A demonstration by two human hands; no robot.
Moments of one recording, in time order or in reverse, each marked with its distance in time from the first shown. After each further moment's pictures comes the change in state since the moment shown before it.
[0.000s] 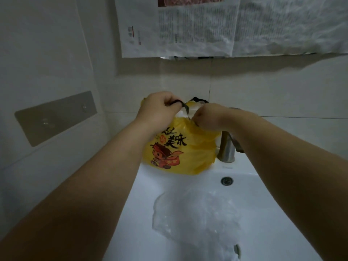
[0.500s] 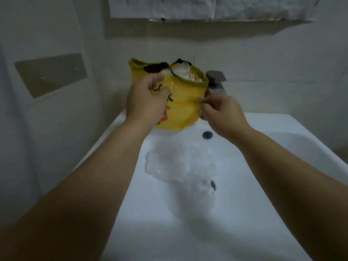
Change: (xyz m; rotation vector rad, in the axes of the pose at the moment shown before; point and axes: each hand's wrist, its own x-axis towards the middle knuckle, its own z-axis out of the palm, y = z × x) left_hand -0.099 0.004 0.010 -0.178 0.200 -0.057; right_hand -0.131 0.016 0.056 0.657 0.476 0.053
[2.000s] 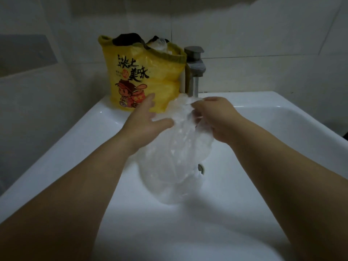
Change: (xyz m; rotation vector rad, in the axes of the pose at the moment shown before) left_hand -0.059 -0.064 0.026 0.139 -0.432 -0.123; right_hand -0.039 0.039 0.008 0.525 -0.064 0.488
